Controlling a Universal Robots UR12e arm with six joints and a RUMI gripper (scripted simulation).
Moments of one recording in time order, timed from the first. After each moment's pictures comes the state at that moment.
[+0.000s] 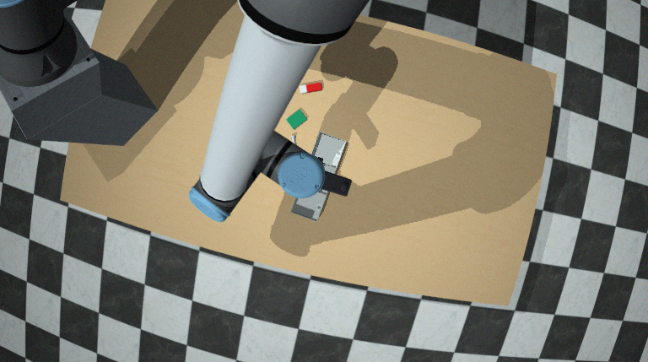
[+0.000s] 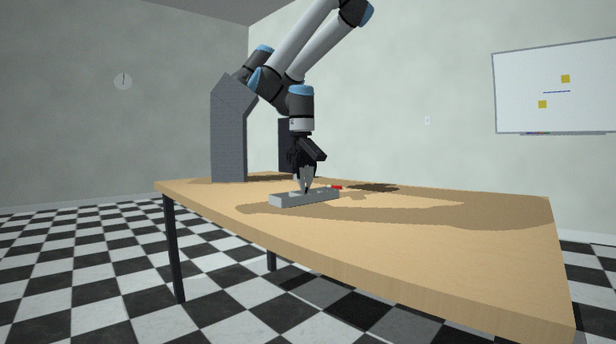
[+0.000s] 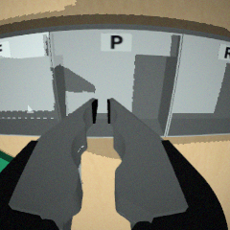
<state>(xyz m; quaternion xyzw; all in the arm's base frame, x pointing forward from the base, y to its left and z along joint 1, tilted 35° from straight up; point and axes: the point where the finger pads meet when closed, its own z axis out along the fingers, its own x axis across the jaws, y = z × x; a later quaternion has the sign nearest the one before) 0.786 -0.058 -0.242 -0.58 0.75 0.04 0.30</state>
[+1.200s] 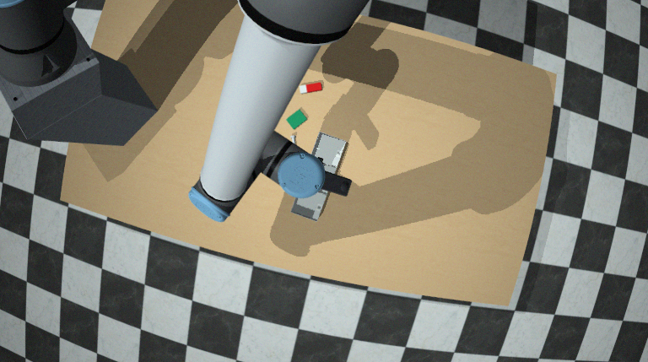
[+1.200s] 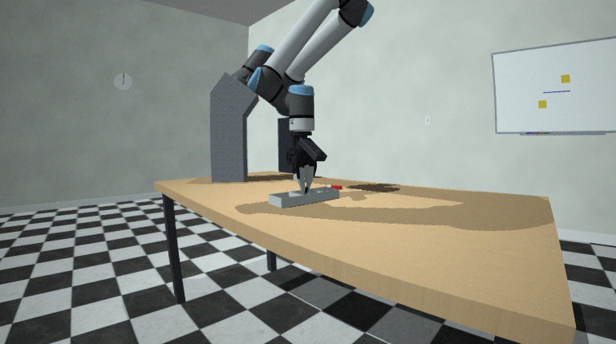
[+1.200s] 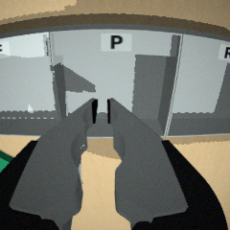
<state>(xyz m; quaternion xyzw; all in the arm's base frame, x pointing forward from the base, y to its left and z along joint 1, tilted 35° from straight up) 0.786 -0.058 -0.242 -0.58 0.75 0.04 0.30</state>
